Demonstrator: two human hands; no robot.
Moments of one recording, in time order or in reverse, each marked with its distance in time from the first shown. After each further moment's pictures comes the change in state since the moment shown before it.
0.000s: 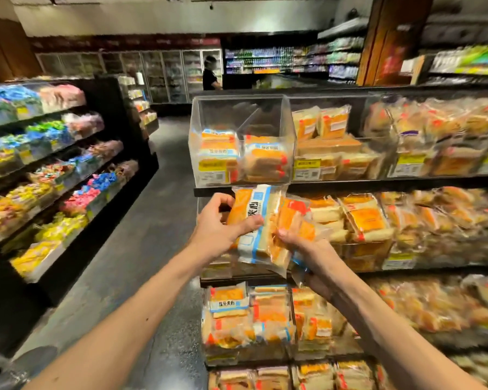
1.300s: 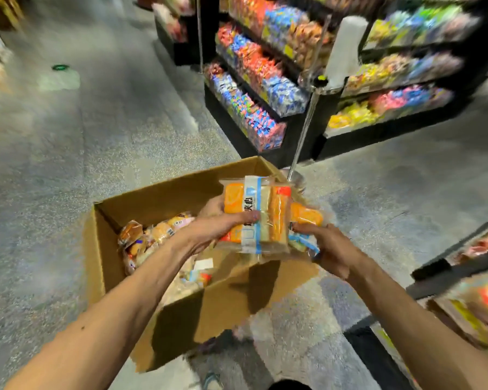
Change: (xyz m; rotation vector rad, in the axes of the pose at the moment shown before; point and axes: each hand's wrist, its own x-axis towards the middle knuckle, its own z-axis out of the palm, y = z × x) left_hand -0.679 -0.135 -0.361 -0.478 0.843 -0.585; right_hand -0.310 0.365 0.407 -0.471 -1.006 0.766
